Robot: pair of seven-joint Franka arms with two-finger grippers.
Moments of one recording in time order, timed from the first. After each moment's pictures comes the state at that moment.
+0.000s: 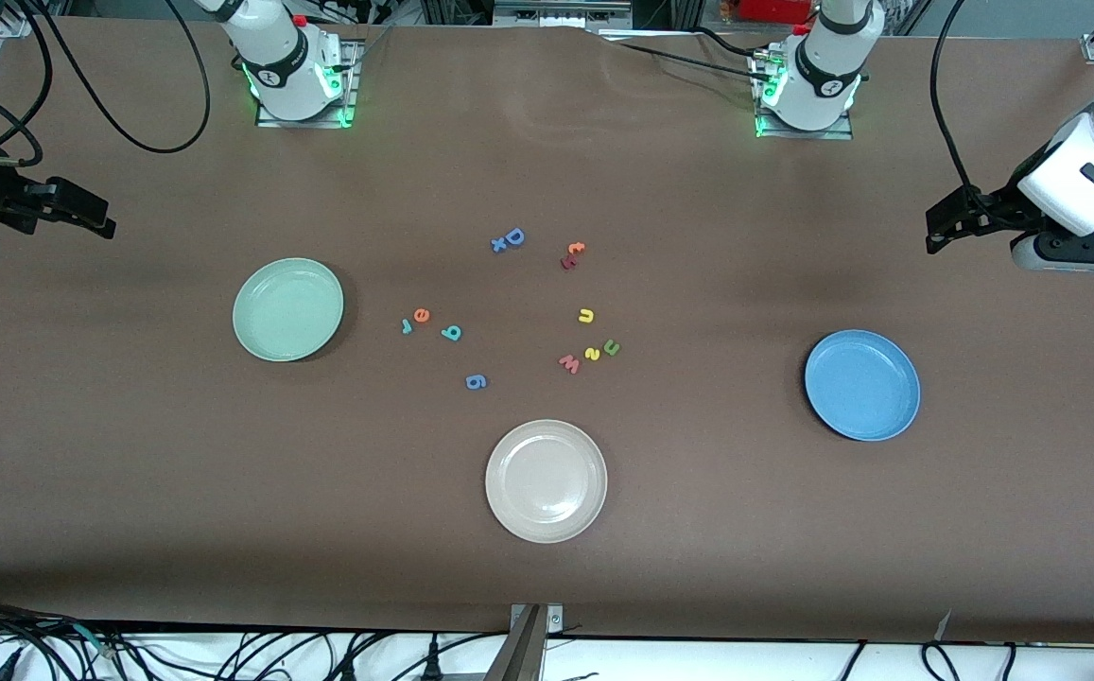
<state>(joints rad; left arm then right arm) 0.08 0.02 -0.16 -1.61 0.02 1.60 -0.04 0.01 0.00 -0.04 -1.65 0.00 1.58 0.02</state>
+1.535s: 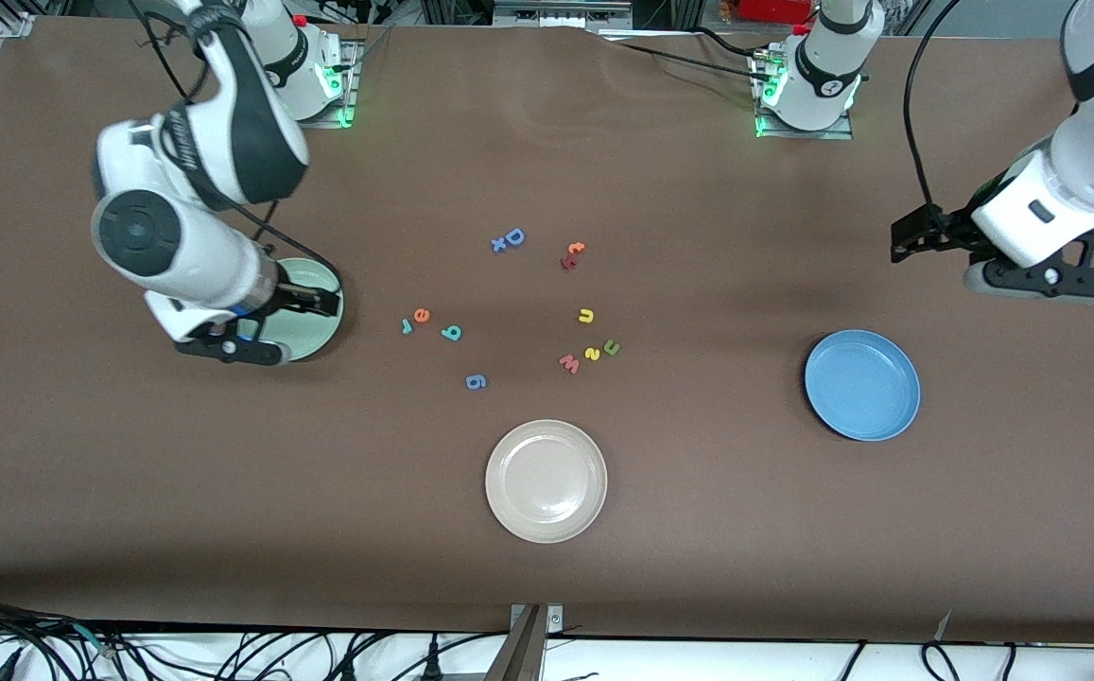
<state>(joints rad) 0.05 0.10 -0.17 -1.61 -0.03 1.58 -0.03 0.36 0.34 -0.02 -1.67 0.01 1.83 0.52</state>
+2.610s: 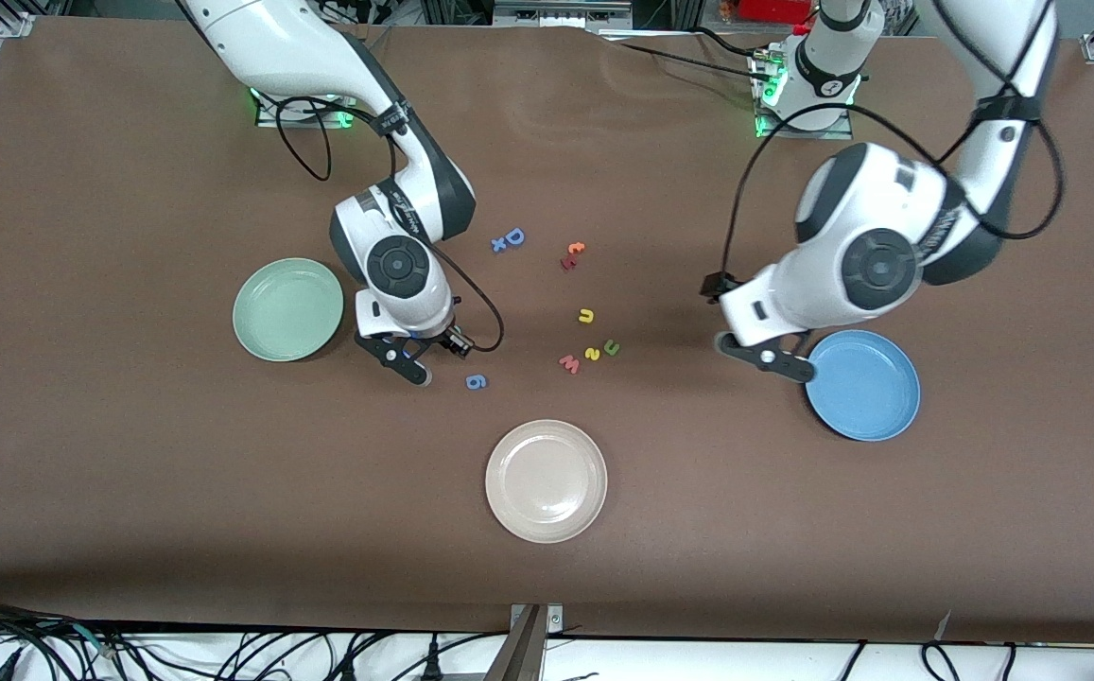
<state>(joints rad) -0.16 0.42 -0.26 -1.63 -0.06 1.81 -0.03 0.59 0.63 -0.02 -1.67 0.01 2.22 1.19</state>
